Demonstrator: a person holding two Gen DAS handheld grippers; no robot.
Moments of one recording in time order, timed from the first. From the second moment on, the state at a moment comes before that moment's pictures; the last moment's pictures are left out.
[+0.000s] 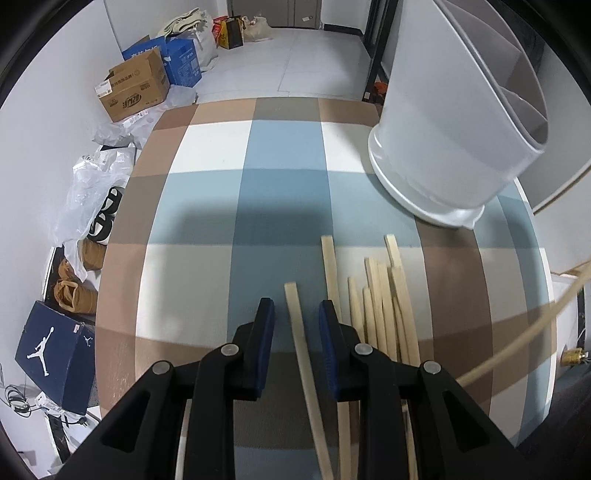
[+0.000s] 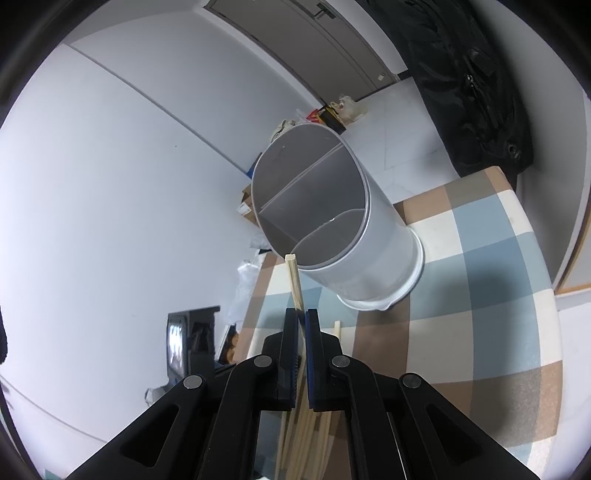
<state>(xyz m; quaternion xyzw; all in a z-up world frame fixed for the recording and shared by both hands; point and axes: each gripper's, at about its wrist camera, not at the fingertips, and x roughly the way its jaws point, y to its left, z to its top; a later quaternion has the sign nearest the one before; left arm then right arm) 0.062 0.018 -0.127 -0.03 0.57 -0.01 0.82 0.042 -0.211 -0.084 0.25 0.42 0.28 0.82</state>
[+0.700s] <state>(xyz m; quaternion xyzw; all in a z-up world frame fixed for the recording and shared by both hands) 0.023 0.023 -0.007 -0.09 0.39 -0.06 0.92 0.013 -0.209 -0.037 0.18 0.35 0.28 0.88</state>
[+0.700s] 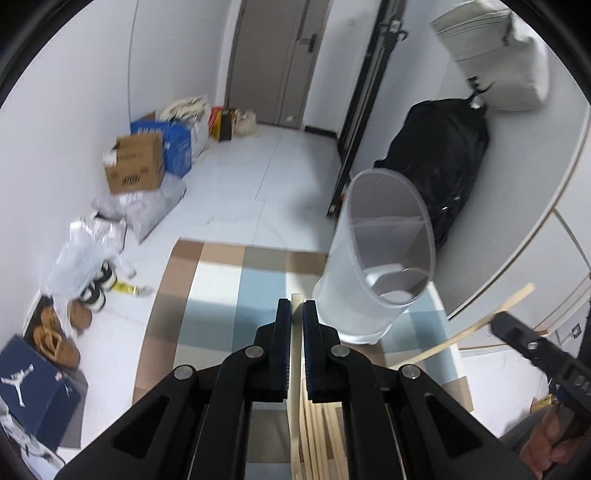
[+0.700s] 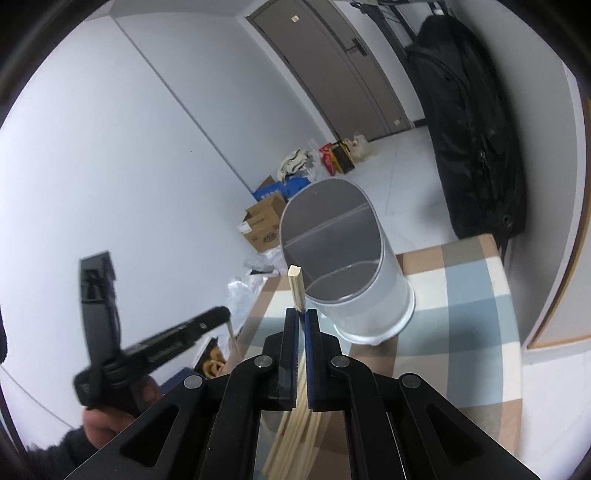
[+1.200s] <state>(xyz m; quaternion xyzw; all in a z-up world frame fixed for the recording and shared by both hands) 0.035 0.023 0.075 -0.07 0.31 -0.10 0.94 0.027 -0.212 0.029 0.14 0.30 0.28 0.90</state>
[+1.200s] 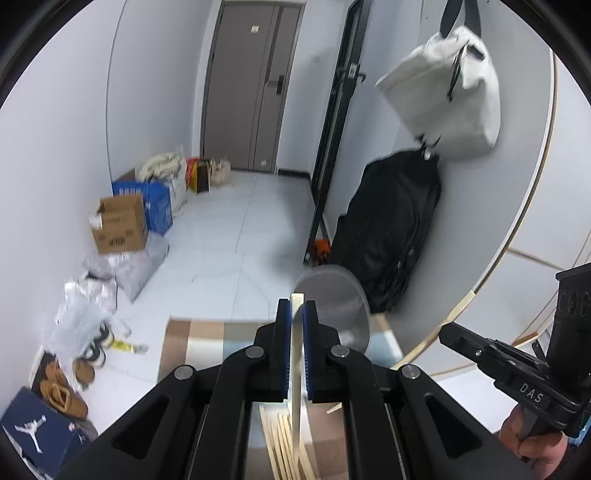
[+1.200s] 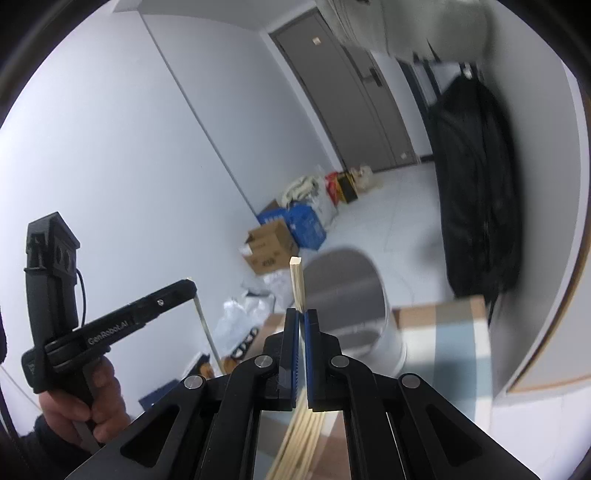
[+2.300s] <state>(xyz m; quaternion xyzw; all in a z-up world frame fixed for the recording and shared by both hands) 0.147 0.004 0.066 -0.07 0.20 -0.13 0.97 0.152 -0.184 0.058 0.07 0.28 0.25 0.92</state>
